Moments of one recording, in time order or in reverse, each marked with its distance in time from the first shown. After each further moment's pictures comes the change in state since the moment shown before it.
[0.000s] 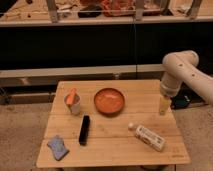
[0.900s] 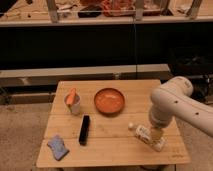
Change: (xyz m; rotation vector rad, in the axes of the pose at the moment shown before) arm -0.083 0.136 -0.010 0.084 0.004 -0.194
